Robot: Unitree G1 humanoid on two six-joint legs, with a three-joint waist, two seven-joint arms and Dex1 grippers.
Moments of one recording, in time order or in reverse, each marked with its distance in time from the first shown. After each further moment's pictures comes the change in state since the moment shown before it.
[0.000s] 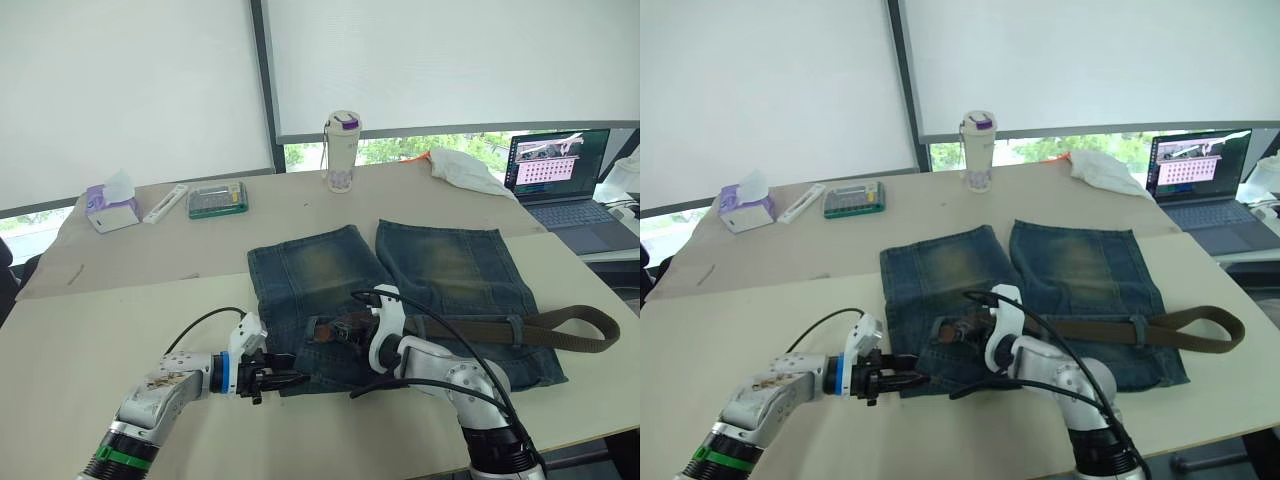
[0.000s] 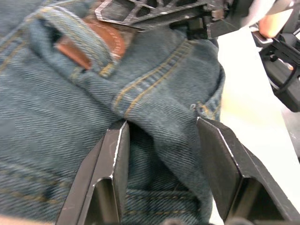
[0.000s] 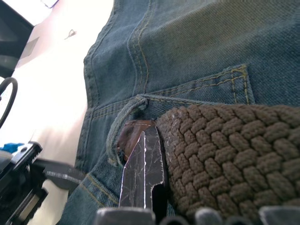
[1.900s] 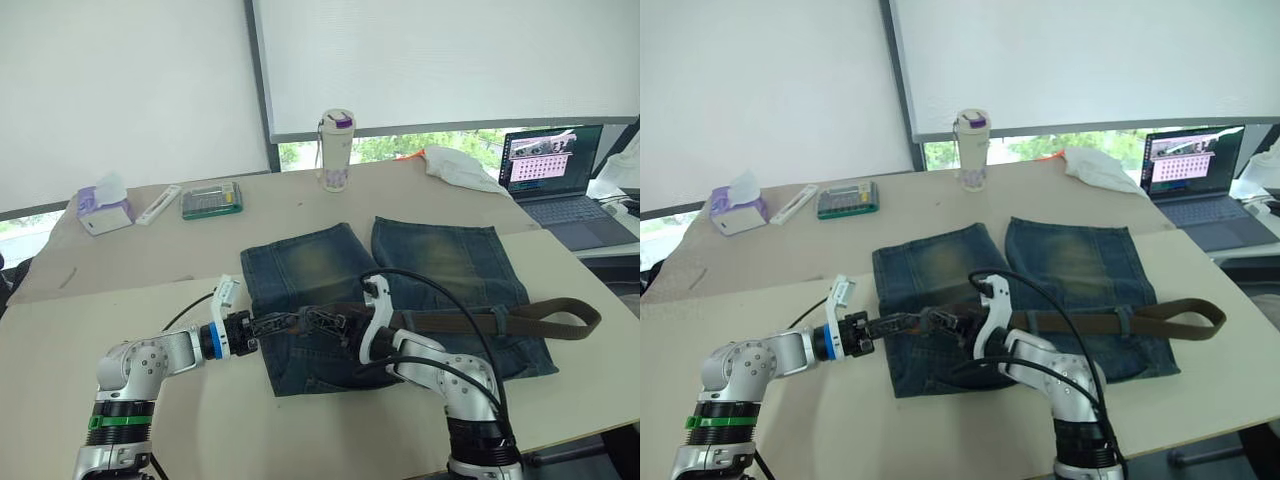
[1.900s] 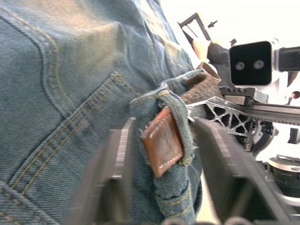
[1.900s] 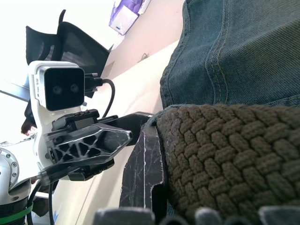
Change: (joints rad) left arm -0.174 -0.104 0.339 0.090 -0.395 0.527 0.318; right arm -0.024 0.150 -0.116 0.034 0.063 0.065 0.216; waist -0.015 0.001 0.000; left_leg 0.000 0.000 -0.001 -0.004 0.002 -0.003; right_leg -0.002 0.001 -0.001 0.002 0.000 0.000
